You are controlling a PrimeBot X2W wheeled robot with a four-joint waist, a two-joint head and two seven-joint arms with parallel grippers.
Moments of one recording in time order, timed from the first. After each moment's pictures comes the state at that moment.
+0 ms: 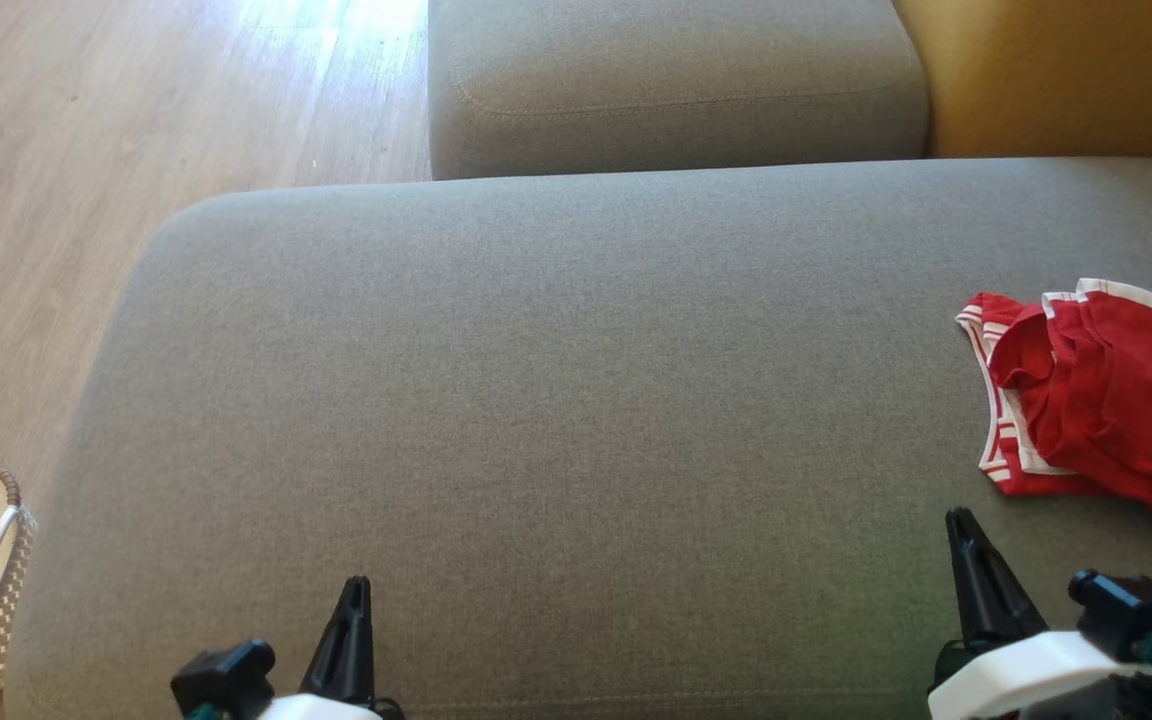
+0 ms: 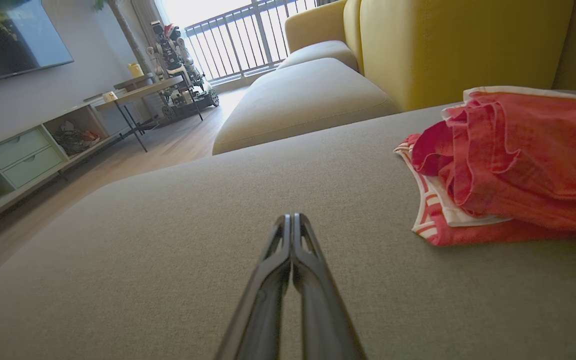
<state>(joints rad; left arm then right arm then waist) 0.19 0.06 -0.28 0.17 -0.47 0.07 -0.22 0.11 -0.04 -0.06 0.22 0.29 0.13 -0.20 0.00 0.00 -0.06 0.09</state>
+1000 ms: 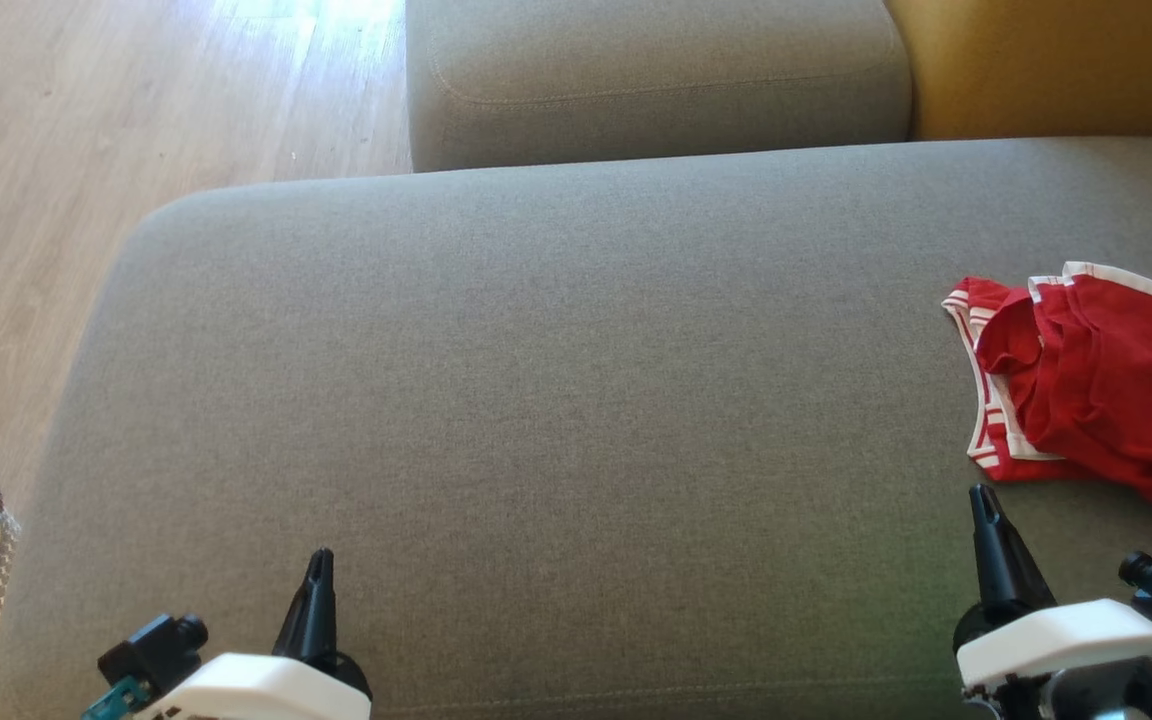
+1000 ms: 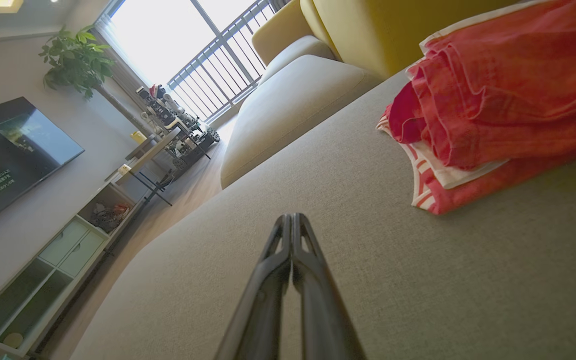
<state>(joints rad) 0.13 0.07 -0.21 0.20 -0.79 0.02 -0.15 0.07 -0.04 -0.08 0.23 0.65 0.13 -0.11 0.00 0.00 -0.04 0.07</state>
